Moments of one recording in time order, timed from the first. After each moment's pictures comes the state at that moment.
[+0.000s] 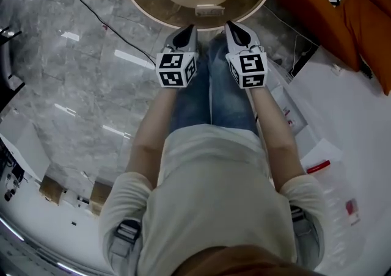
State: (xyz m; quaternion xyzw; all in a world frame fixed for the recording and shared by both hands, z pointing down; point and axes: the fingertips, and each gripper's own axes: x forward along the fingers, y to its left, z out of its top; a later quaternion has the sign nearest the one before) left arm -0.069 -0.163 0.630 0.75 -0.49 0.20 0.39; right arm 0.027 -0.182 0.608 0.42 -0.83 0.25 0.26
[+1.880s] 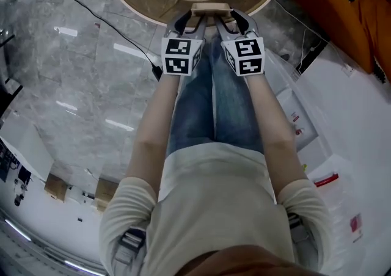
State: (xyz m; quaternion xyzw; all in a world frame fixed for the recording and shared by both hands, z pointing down) left arm -0.051 -0.184 0.719 0.78 -0.45 0.25 0.36; right arm 0.012 -0.191 0.710 0.41 -0.81 0.30 0.28
